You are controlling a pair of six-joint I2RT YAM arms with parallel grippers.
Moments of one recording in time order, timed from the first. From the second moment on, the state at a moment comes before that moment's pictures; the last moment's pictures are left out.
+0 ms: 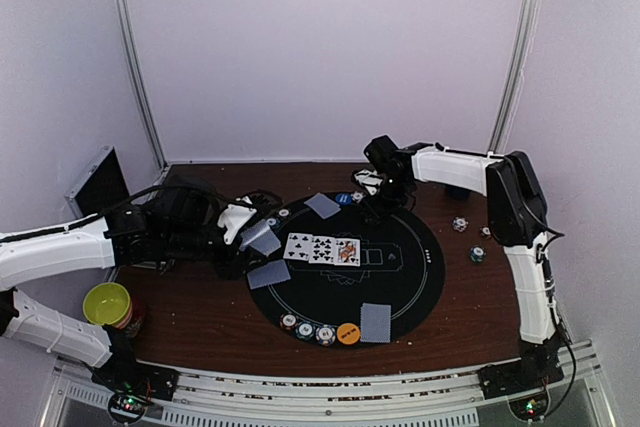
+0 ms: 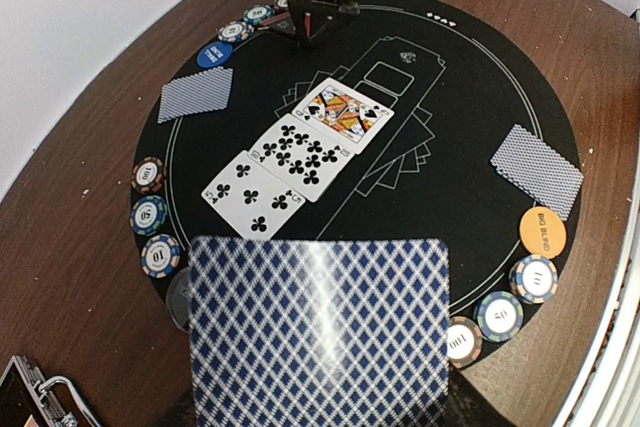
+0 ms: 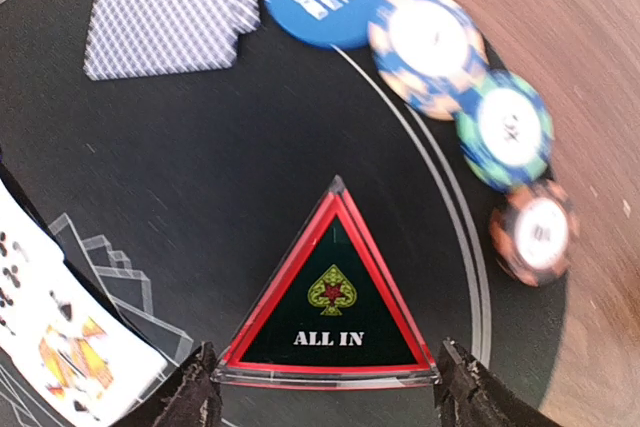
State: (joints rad) left arm -0.87 1.17 0.85 -0.37 0.01 0.12; right arm 0.54 2.26 1.87 -0.76 0.02 -0.12
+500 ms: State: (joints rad) left arm -0.87 1.17 0.85 -0.37 0.01 0.12; right arm 0.60 2.32 1.94 -0.76 0.04 -0.04
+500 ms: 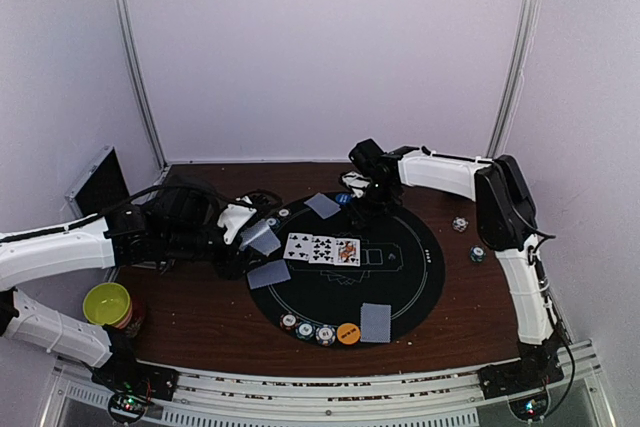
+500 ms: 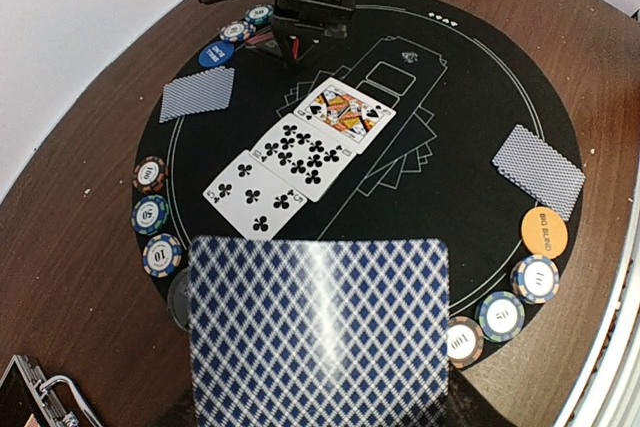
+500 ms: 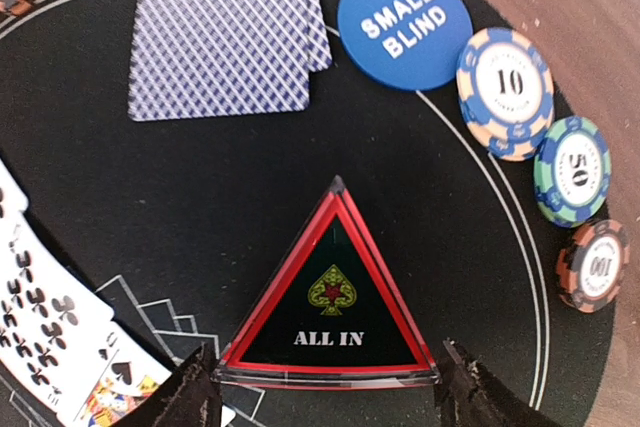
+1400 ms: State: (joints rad) left arm -0.87 1.17 0.85 -0.37 0.01 0.12; right arm 0.59 2.42 2.04 -0.72 0.08 0.05
